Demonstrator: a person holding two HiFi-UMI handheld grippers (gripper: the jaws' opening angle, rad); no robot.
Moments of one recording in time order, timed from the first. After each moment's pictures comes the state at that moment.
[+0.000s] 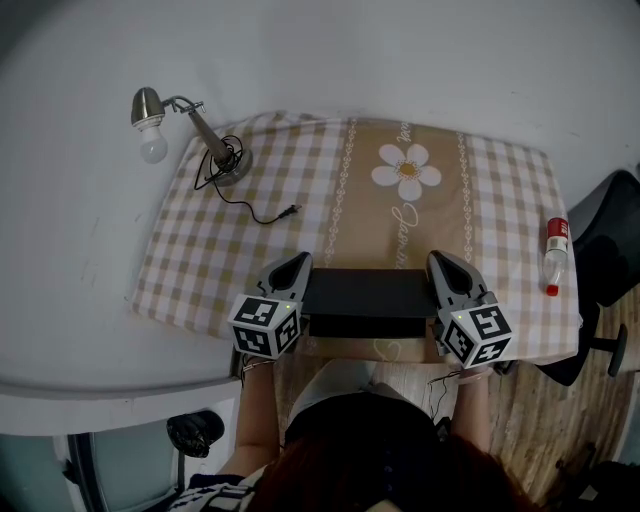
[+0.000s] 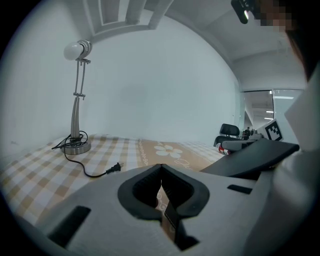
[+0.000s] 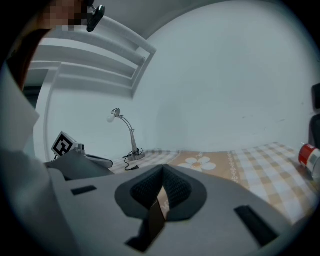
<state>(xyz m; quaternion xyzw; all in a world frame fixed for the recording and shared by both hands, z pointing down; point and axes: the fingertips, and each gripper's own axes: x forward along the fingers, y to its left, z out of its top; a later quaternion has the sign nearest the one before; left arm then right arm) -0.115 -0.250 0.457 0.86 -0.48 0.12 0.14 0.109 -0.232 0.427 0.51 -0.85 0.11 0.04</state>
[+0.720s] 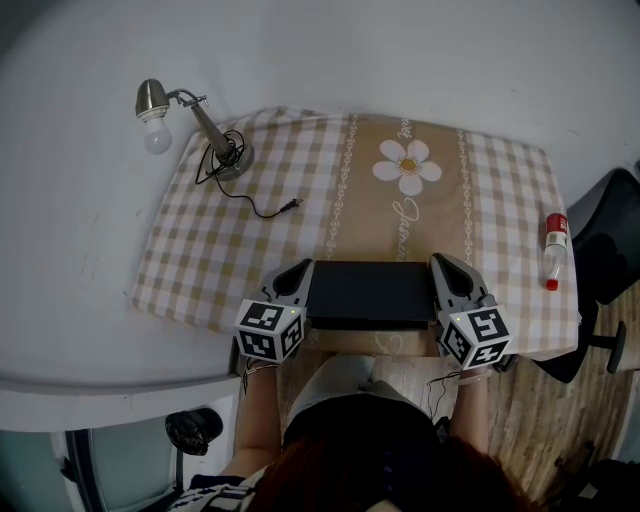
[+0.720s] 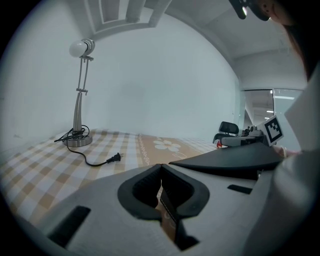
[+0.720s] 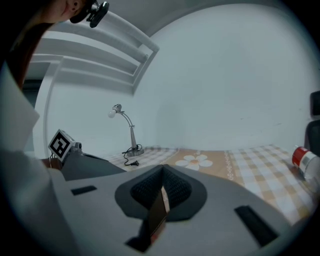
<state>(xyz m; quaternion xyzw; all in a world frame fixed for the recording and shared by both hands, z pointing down) -0.115 -0.230 0.476 0.86 -0.48 0.13 0.15 0.110 -0.218 0.435 0.52 -0.85 0.10 0.06</state>
